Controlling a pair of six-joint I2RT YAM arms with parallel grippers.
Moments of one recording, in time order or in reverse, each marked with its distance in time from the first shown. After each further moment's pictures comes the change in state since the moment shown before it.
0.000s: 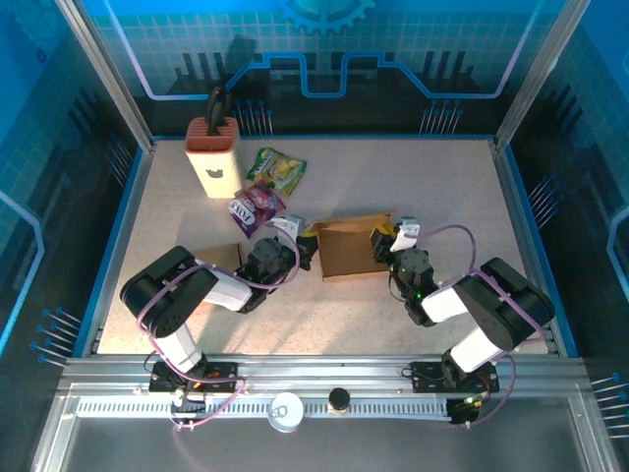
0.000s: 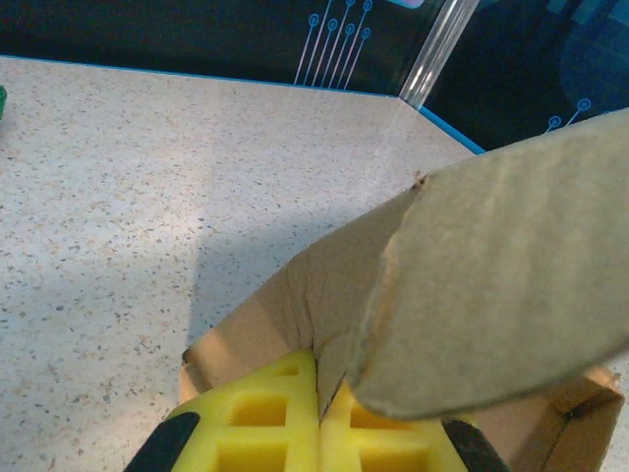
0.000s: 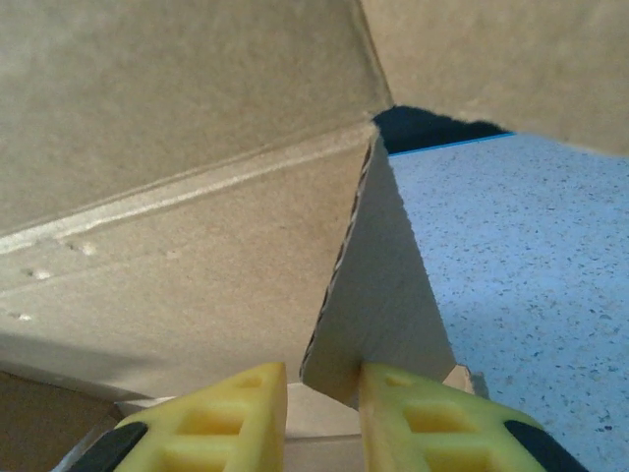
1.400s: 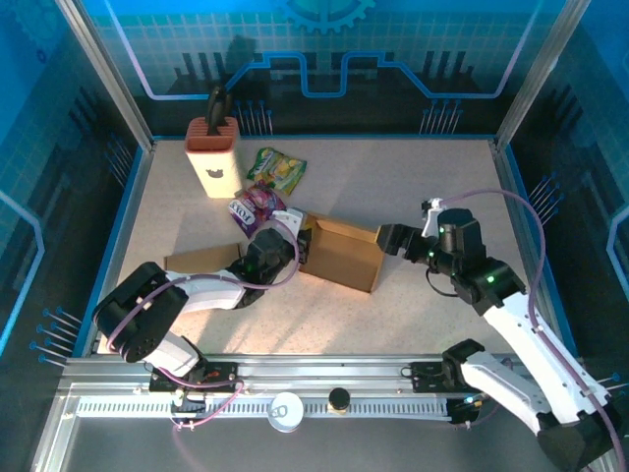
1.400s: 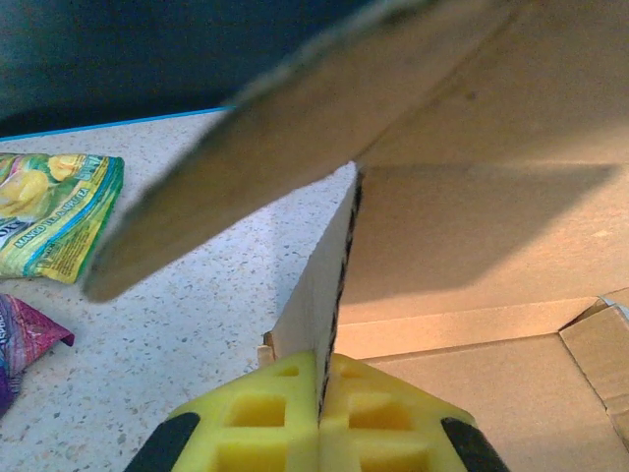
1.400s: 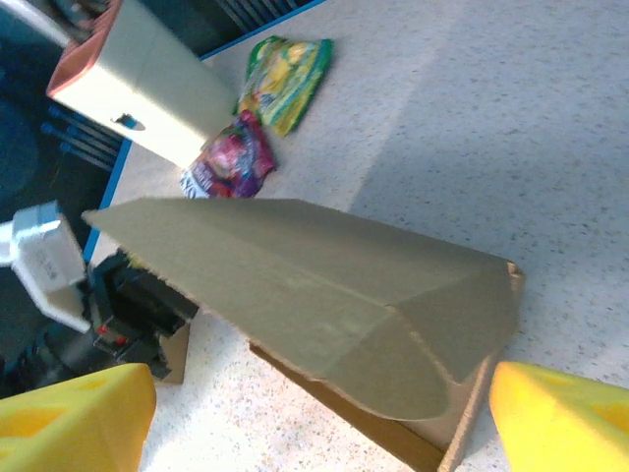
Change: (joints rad) left arm -0.006 -0.188 0.071 -0.334 -0.164 0.199; right arm -0.152 -0.710 0.599 -1.773 -0.474 0.316
